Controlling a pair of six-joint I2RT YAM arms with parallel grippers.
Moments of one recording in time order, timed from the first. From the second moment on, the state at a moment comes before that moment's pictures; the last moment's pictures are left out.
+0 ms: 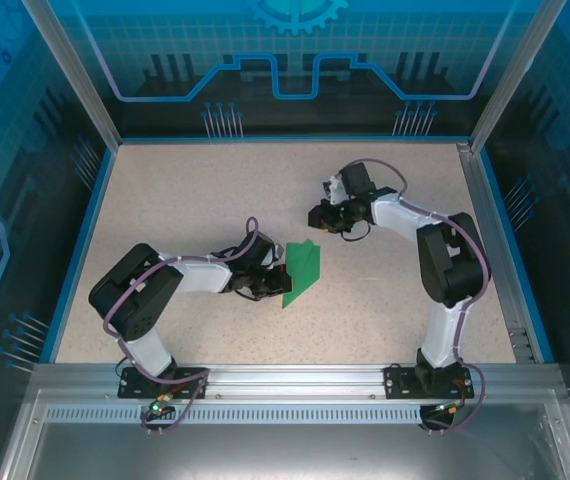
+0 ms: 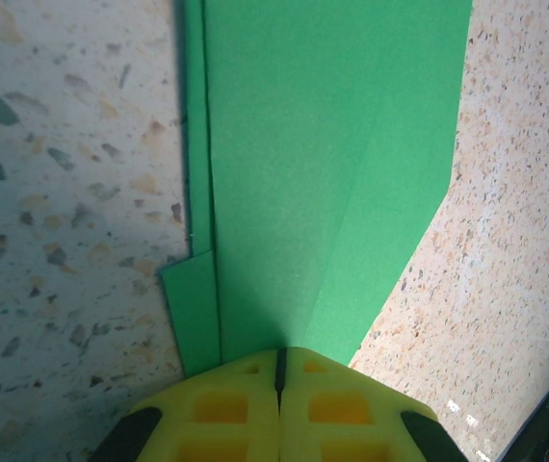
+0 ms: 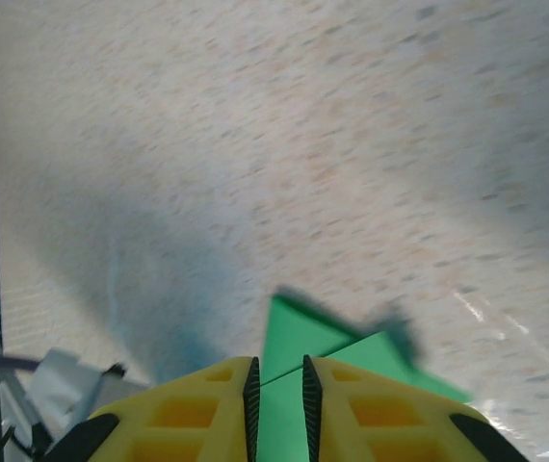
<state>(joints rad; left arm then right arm) -0.62 1.72 0.73 -0.01 0.42 -0.82 0.38 1.90 1.28 -0.38 -0.57 0.51</state>
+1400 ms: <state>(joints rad) -0.57 1.82 0.91 -0.18 0.53 -0.85 0.49 1.96 1.08 -0.22 -0.59 0.59</state>
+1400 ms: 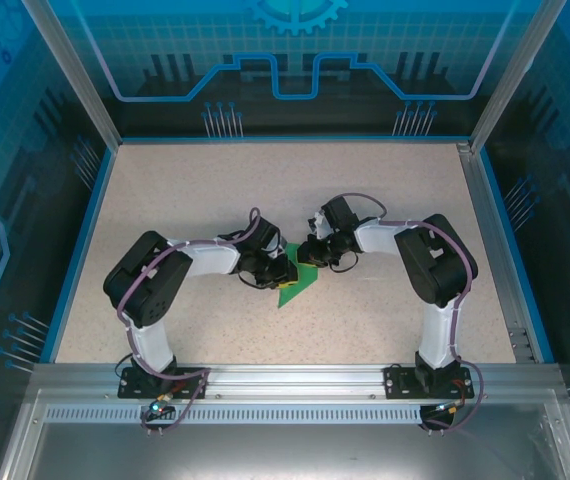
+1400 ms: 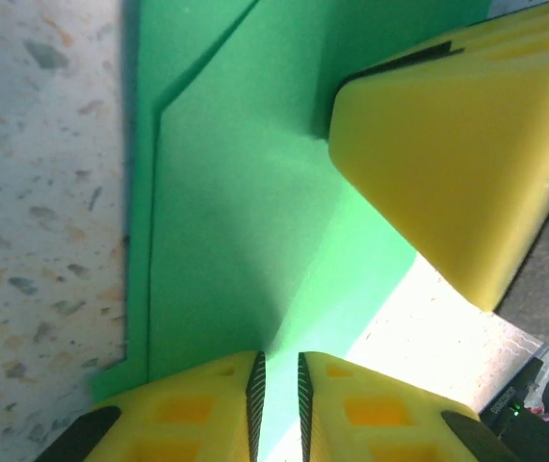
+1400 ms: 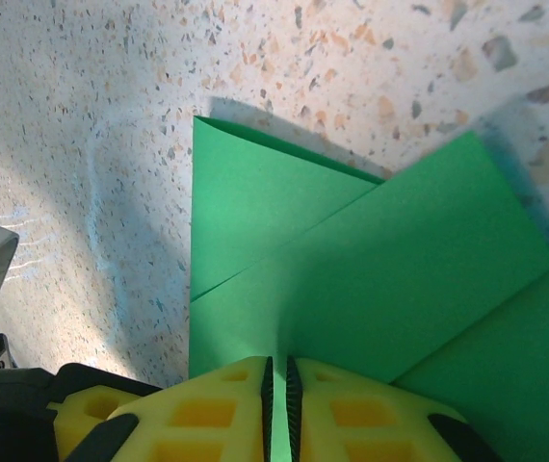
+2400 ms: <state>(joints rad) -0.60 1.71 0.77 -0.22 0.63 -0.82 0.49 1.96 1.08 -0.21 -0.59 0.59</state>
